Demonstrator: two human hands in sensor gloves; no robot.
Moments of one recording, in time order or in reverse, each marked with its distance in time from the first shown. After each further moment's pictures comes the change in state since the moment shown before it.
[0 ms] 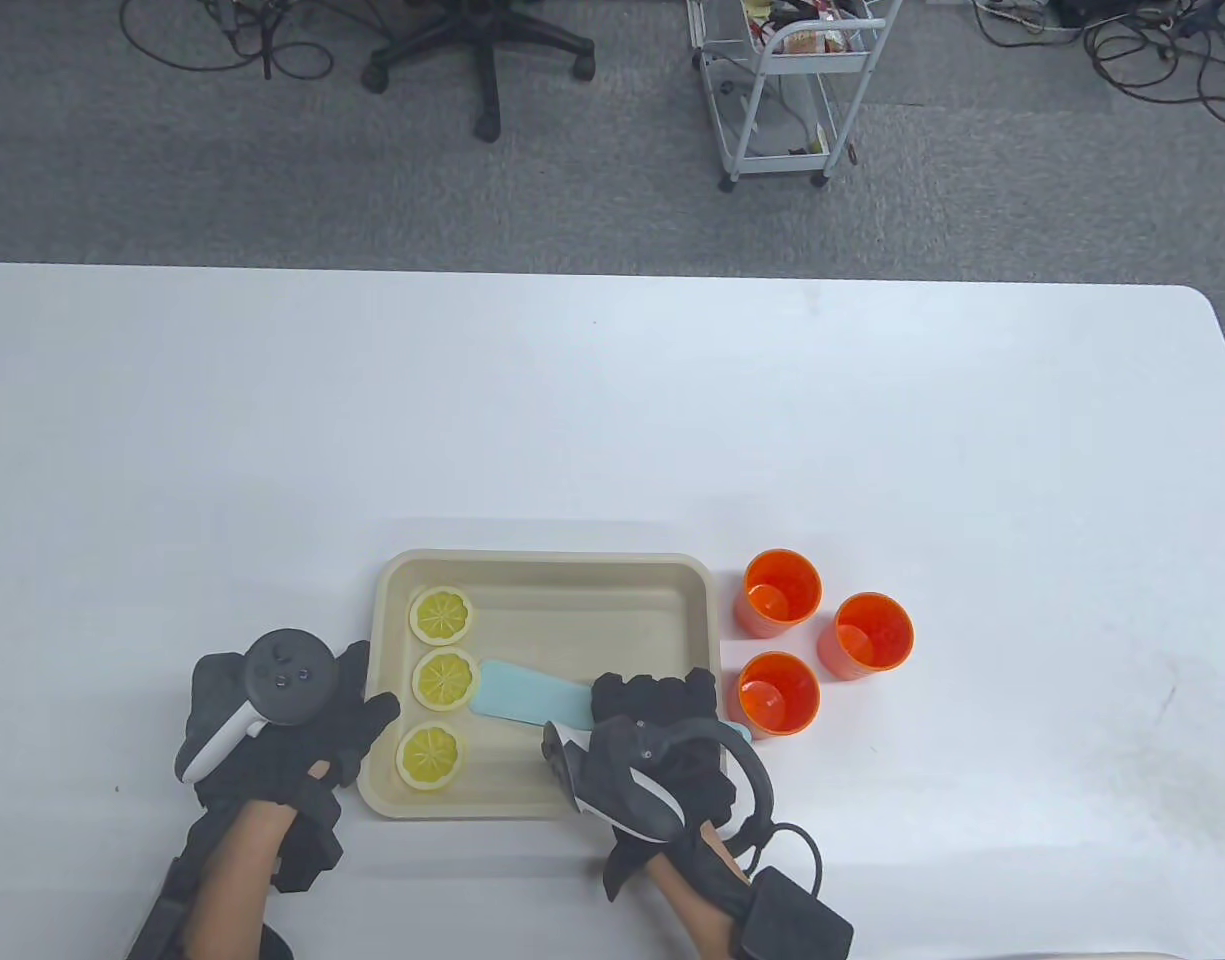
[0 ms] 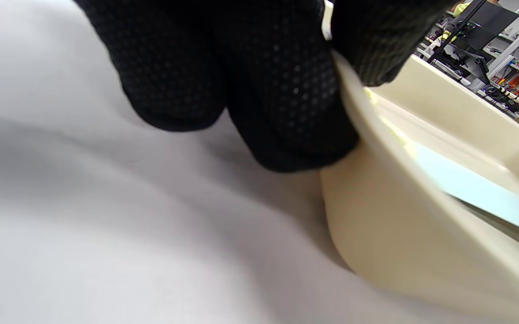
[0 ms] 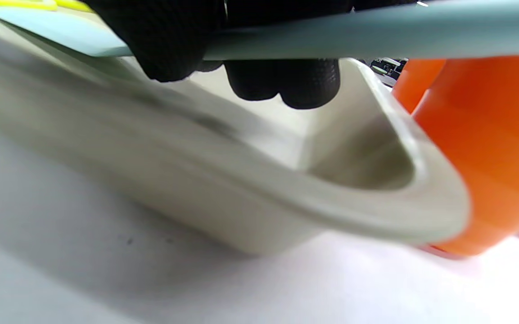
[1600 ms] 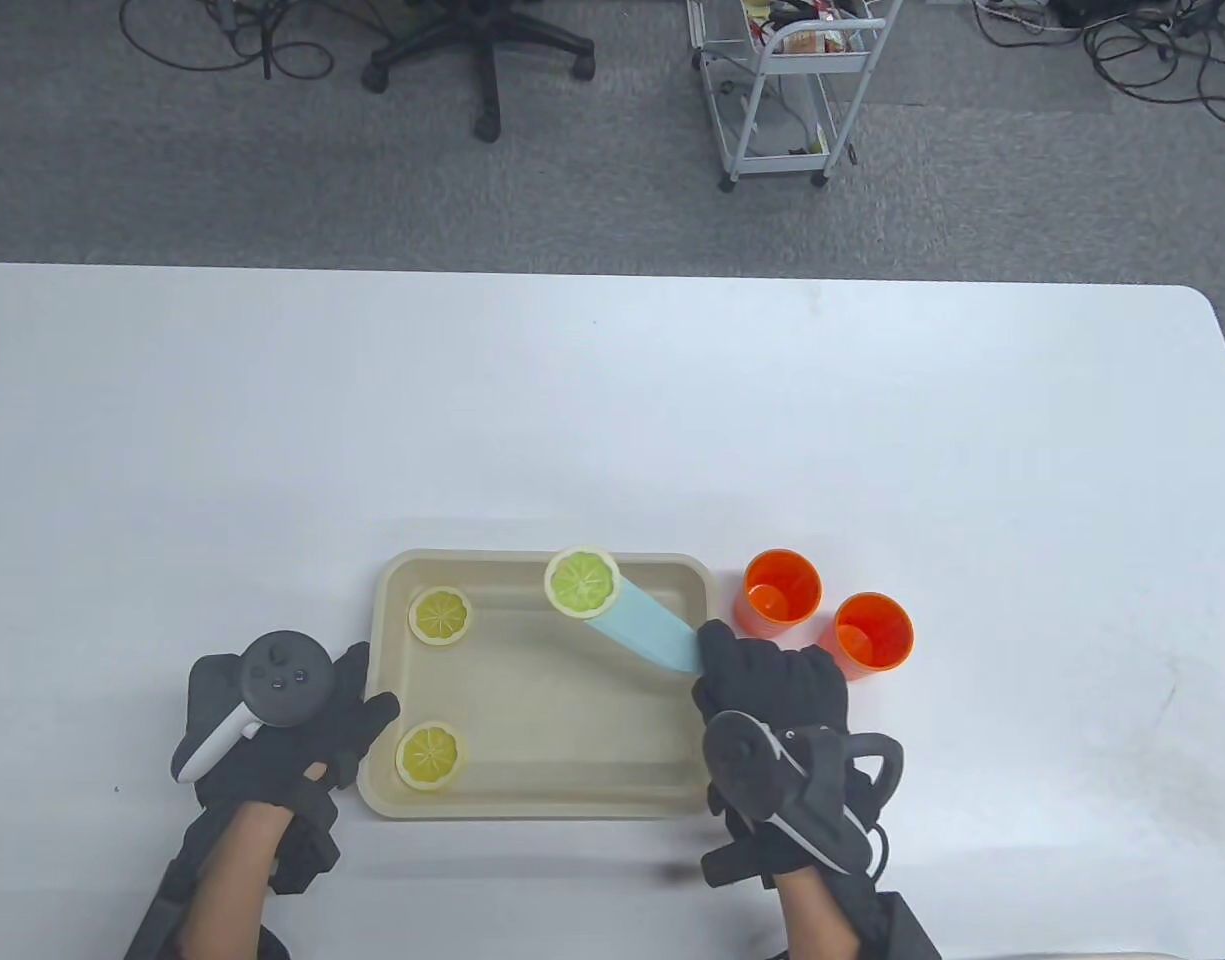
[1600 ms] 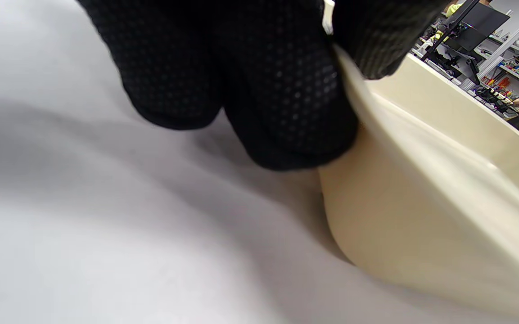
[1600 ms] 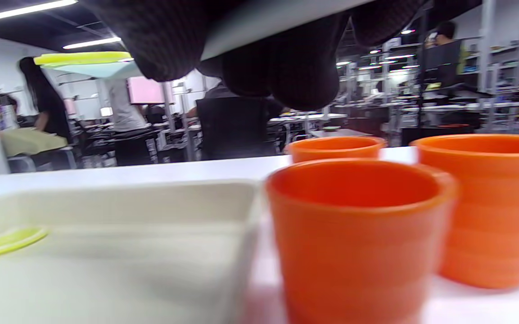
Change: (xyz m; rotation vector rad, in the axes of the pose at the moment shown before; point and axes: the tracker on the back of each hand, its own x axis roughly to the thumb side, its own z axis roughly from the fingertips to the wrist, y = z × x) left_hand -0.003 -0.002 -0.002 -0.013 -0.025 0.016; right_hand -0.131 -0.020 0.045 -0.341 0.178 -0.472
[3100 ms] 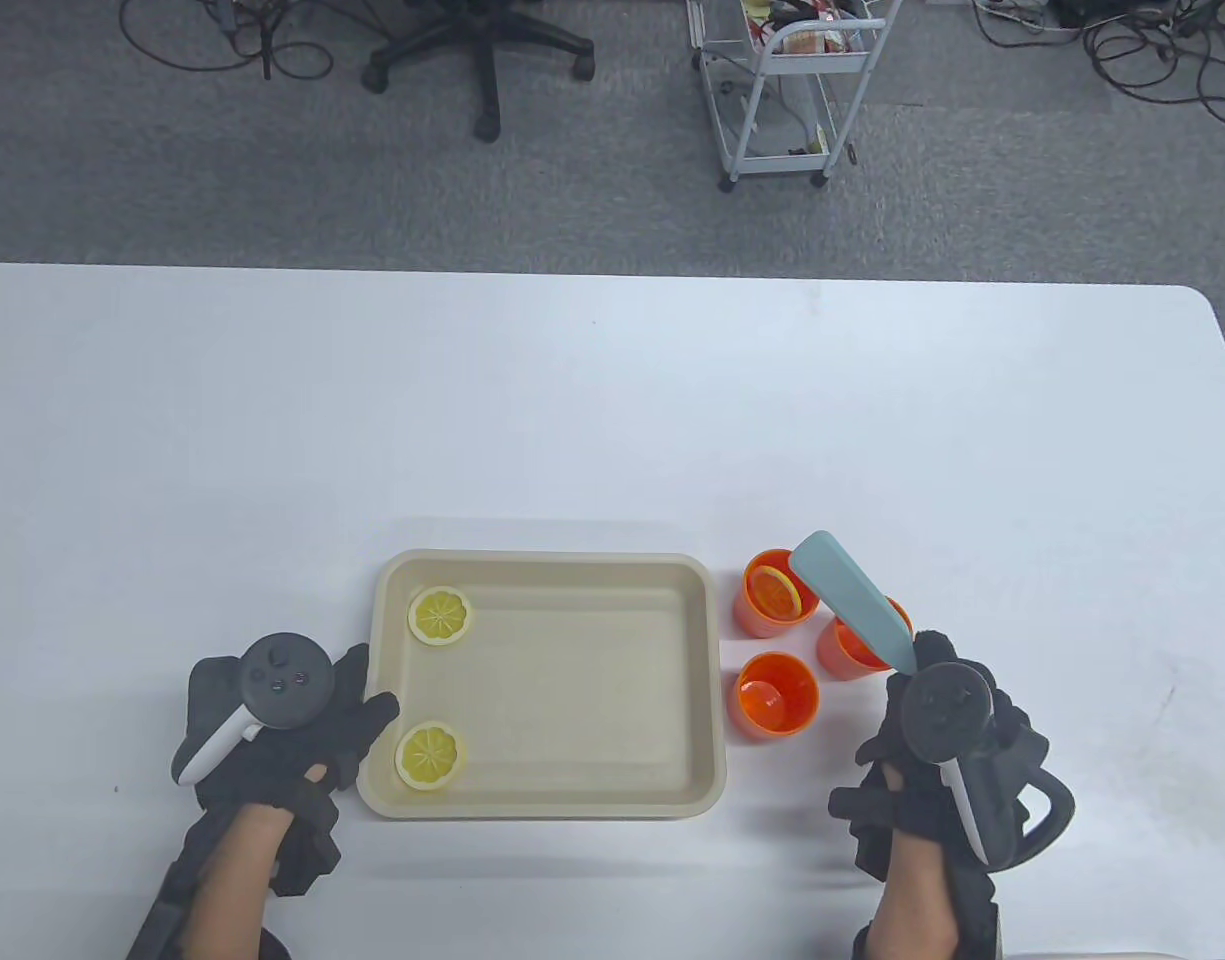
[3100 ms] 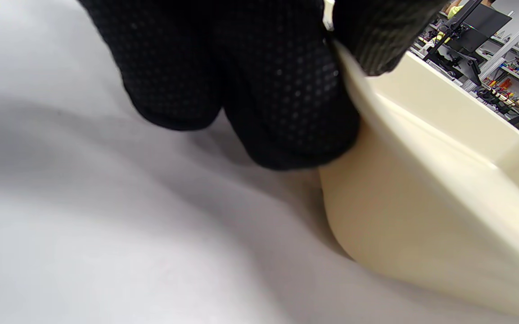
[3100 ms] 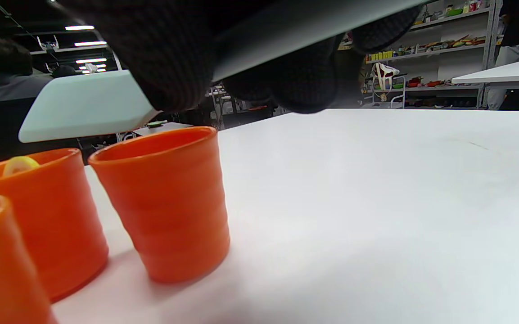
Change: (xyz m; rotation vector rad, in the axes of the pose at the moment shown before) left_hand -0.001 -0.001 0.001 0.002 0.005 0.005; right_hand -0.110 0.003 0.003 0.037 0.592 -0.035
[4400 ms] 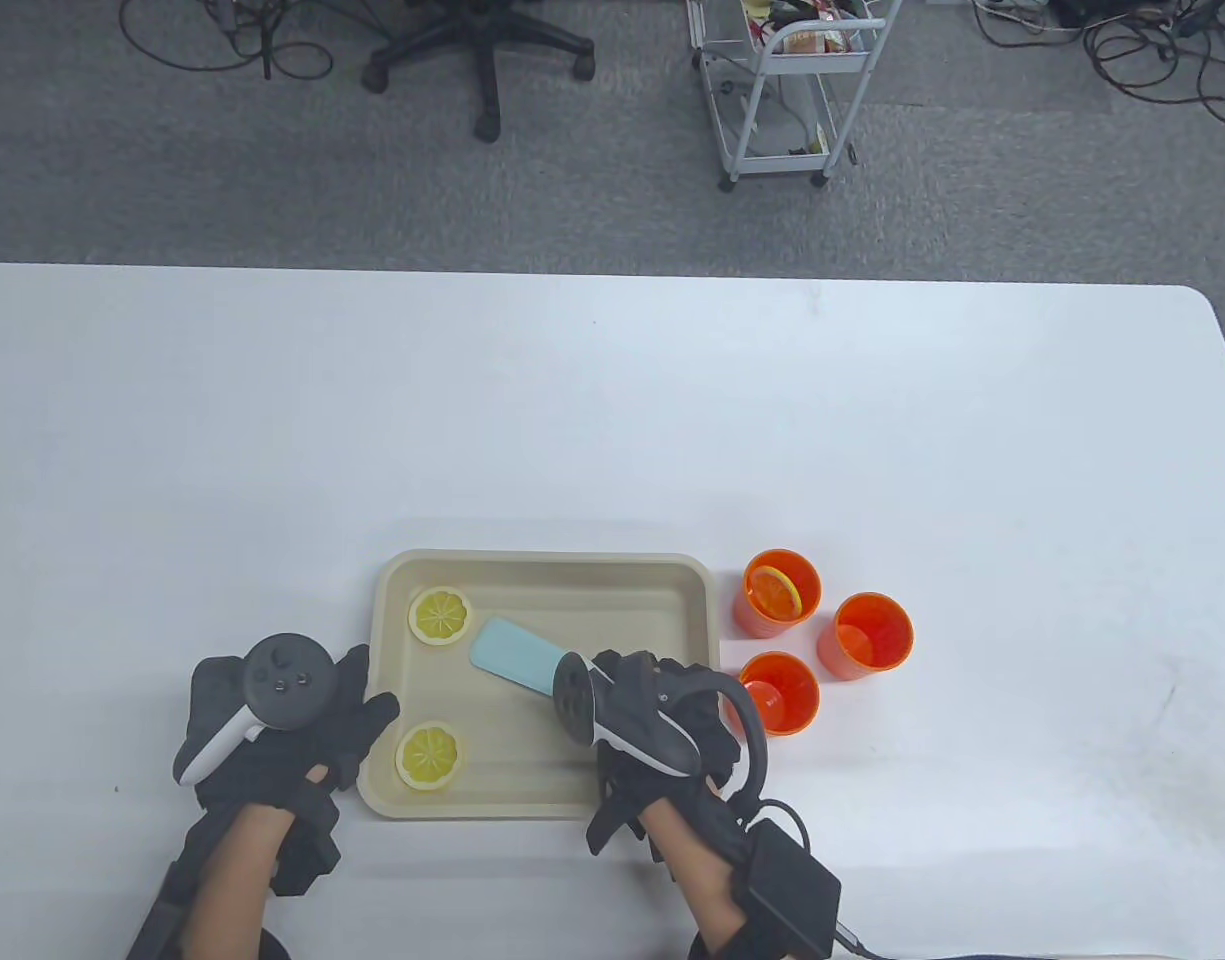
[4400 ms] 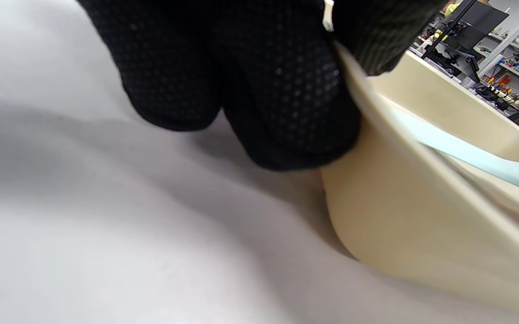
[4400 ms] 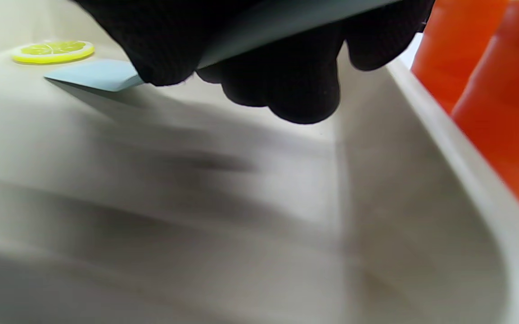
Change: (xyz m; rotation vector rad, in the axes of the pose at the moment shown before) left_hand 0.001 0.000 -0.001 0.004 -0.003 -0.020; right_hand 0.202 0.075 0.081 0.367 -0.657 0.399
